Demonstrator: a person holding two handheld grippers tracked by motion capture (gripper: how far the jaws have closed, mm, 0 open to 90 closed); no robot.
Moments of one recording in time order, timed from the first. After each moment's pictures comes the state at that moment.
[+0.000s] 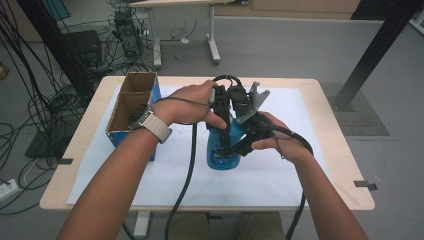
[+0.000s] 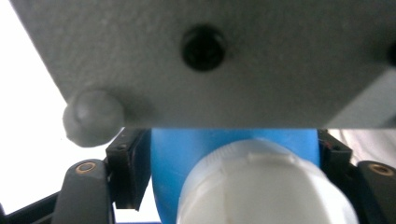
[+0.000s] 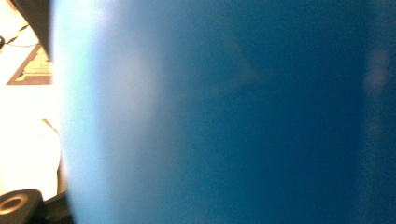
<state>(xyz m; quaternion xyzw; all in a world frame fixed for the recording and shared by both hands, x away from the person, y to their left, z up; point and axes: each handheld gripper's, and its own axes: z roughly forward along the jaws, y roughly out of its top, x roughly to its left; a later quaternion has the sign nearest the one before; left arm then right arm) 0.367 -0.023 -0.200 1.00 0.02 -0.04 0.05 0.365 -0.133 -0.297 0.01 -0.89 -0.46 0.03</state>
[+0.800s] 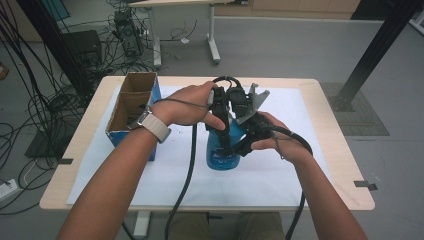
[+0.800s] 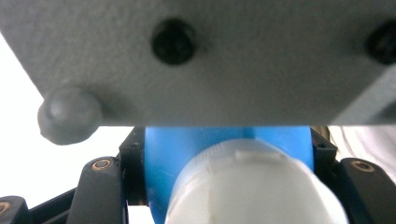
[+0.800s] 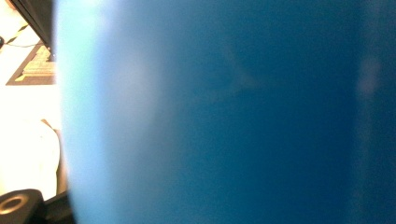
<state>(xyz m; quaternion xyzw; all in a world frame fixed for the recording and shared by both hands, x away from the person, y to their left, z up) 0.365 -0.022 -0.201 1.00 0.02 -0.04 0.06 0.364 -0.133 -0.297 0.01 -0.89 -0.46 0.03</state>
